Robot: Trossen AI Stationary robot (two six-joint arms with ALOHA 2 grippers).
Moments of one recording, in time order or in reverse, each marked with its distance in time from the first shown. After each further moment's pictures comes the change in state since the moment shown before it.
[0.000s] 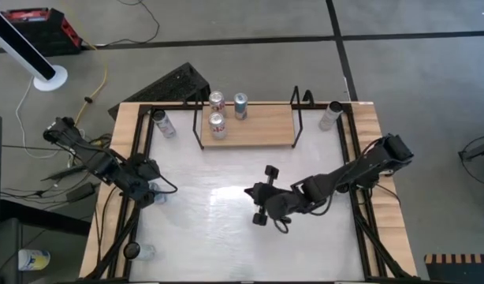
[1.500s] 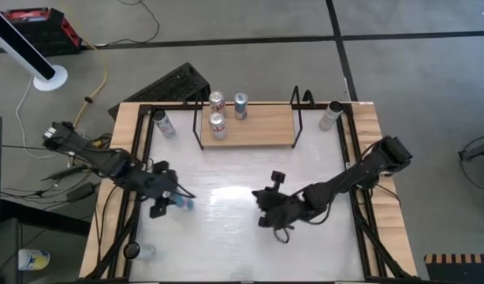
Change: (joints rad) left arm 0.143 0.170 0.059 0.364 0.110 0.361; right arm 0.030 0.004 -0.129 -0.007 0.128 0.016
